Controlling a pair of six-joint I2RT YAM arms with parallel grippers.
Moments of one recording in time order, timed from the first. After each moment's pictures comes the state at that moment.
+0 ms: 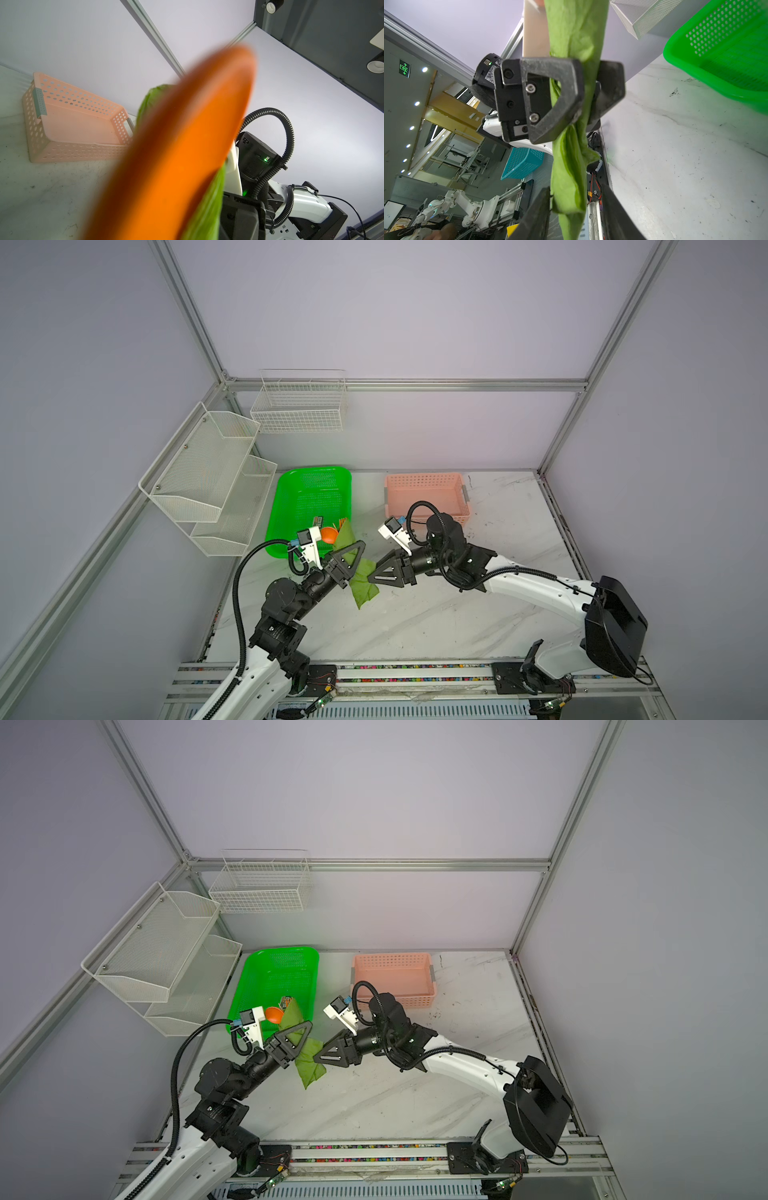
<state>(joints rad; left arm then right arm) -0.45 0.52 0.36 0.38 0.31 -0.94 0.89 1.48 1.02 0.20 -0.91 0.58</state>
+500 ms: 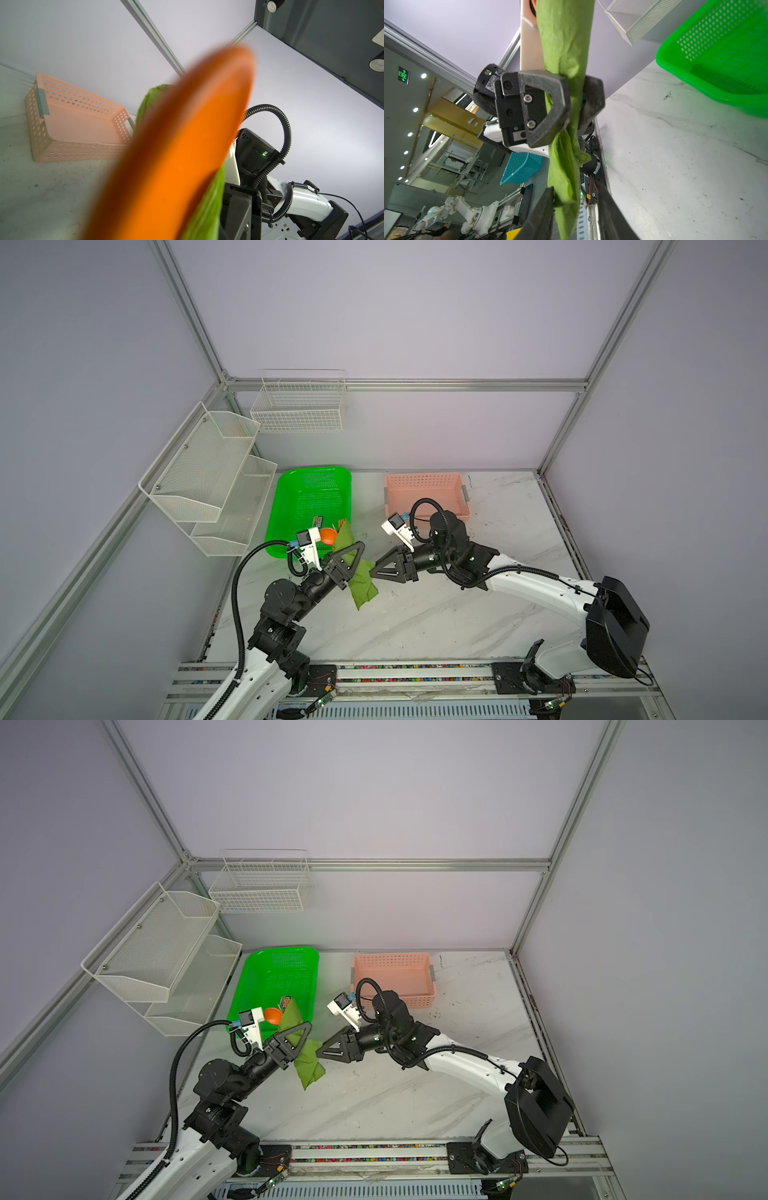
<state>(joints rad) -0.45 0.50 0.36 0.35 0.31 -0.93 0.86 1.46 1.02 0.20 -0.90 0.60</state>
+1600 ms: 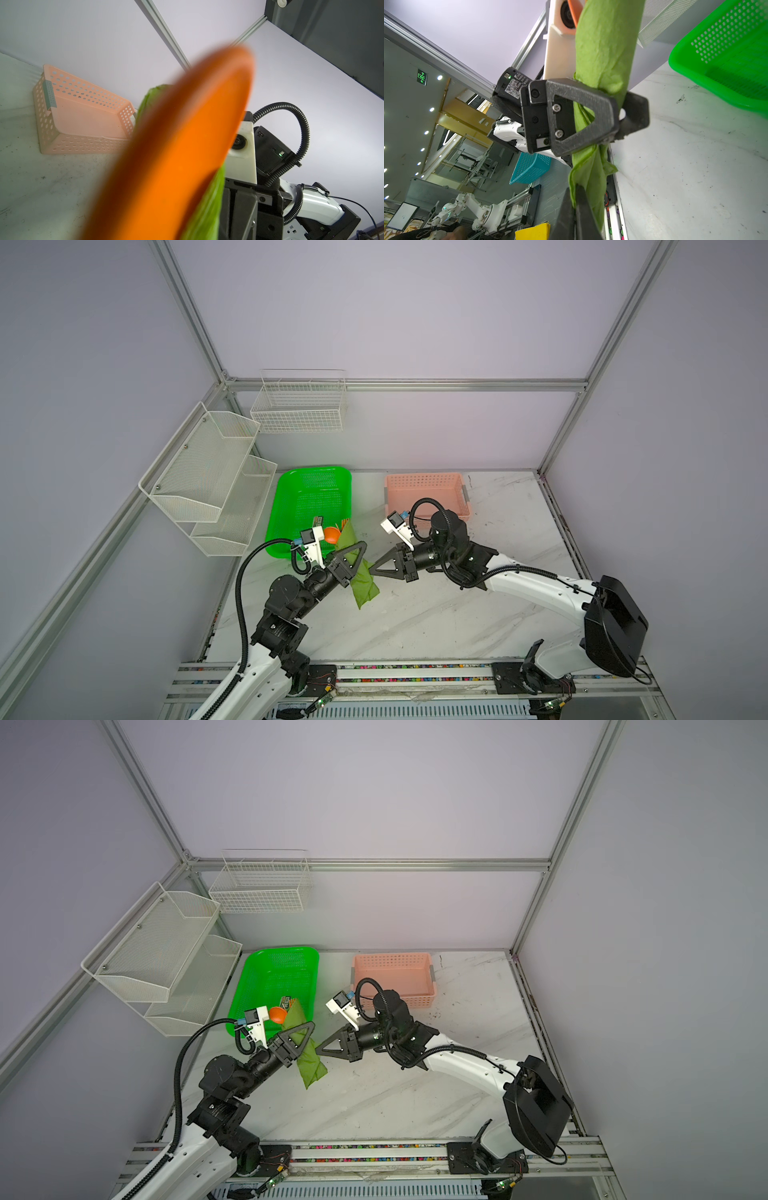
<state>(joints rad) -0.45 0.54 0.36 0.36 0.31 -0.93 0.88 1.48 1.02 0.27 -0.93 0.66</state>
